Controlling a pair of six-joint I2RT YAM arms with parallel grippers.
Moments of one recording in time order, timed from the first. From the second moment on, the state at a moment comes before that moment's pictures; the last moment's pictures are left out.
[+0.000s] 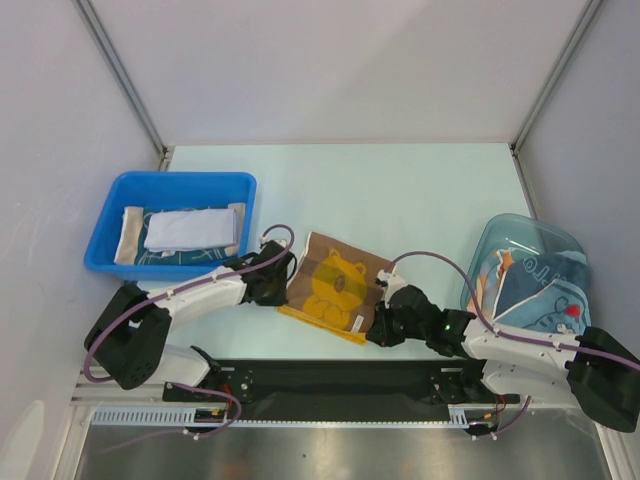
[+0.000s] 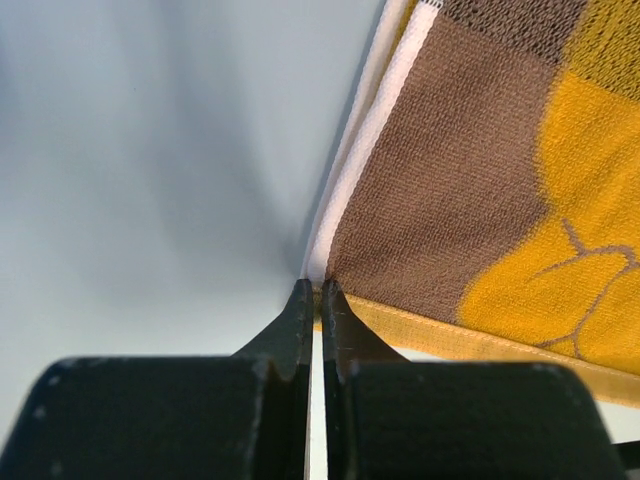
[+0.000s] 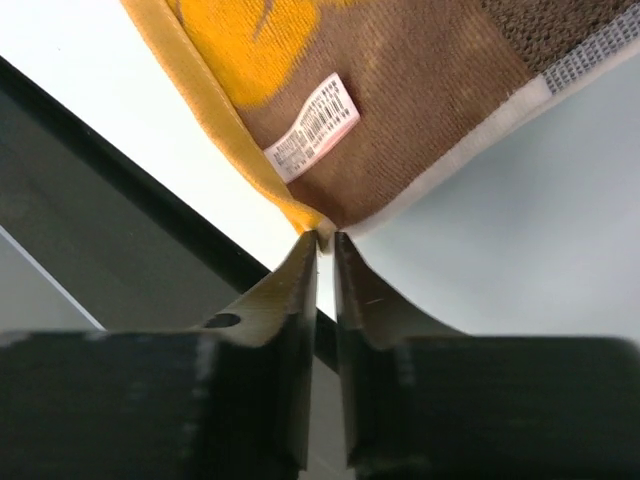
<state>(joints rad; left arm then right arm) -0.66 1.37 0.68 -0.47 -0.15 -0.59 0.98 1.01 0.33 -0.07 -0.06 0.68</state>
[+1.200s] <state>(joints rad) -0.66 1.40 0.68 -0.46 -0.18 -0.59 0.39 1.37 0.62 -0.01 -0.03 0.55</state>
